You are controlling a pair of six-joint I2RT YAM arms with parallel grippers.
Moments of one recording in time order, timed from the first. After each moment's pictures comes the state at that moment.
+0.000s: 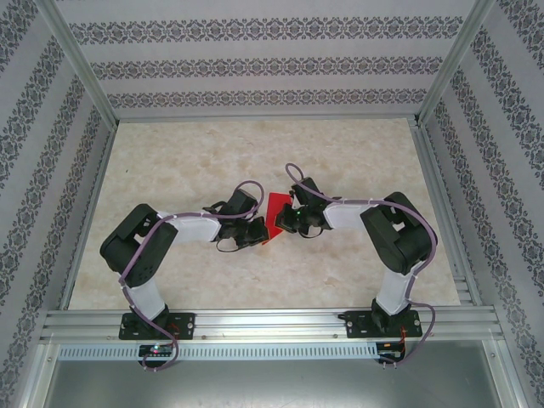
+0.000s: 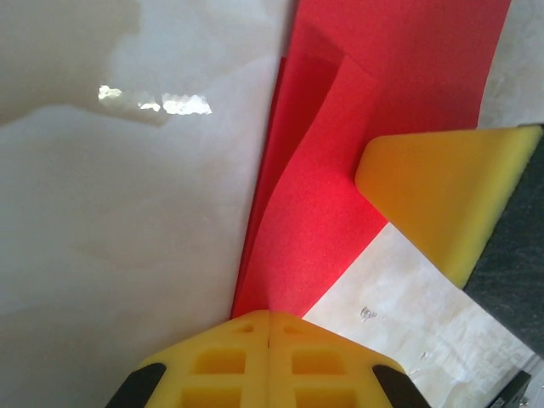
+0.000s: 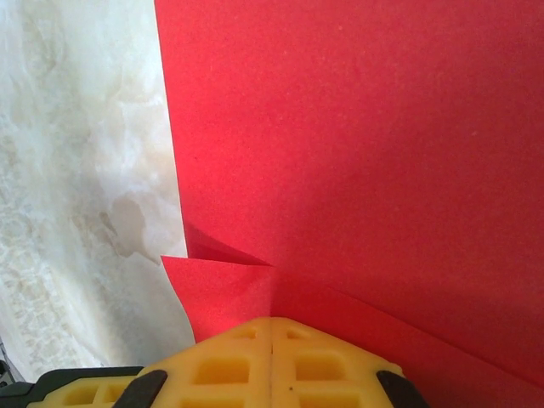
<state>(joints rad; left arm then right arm) -0.67 1.76 0.85 -0.12 0.39 -0.94 0.57 1.83 0.89 -0.06 -0.42 0.84</state>
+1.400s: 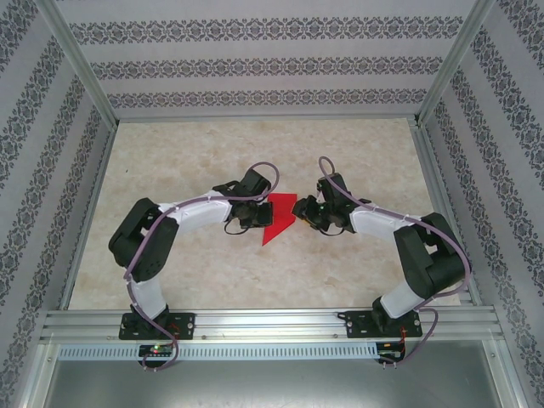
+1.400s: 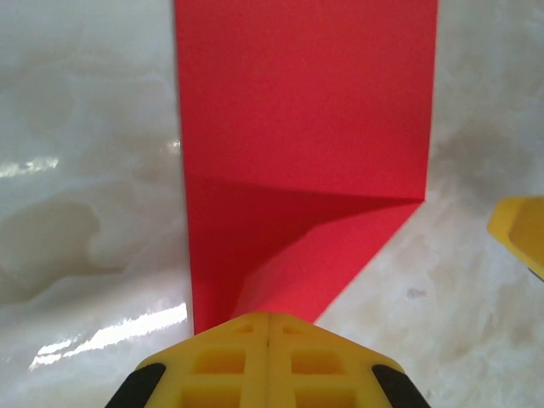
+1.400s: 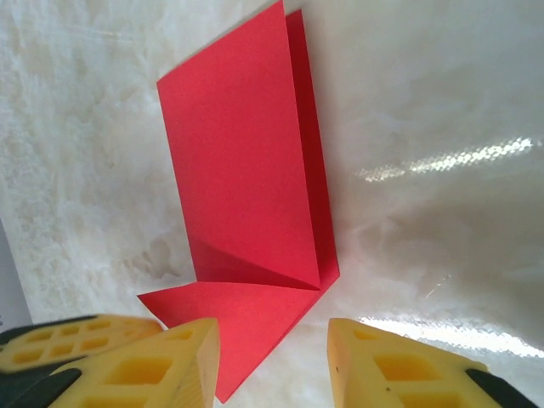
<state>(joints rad) -0.68 1.83 1.17 -0.43 0.22 -0.72 0.44 1.58 0.76 -0.09 -0.38 0.90</state>
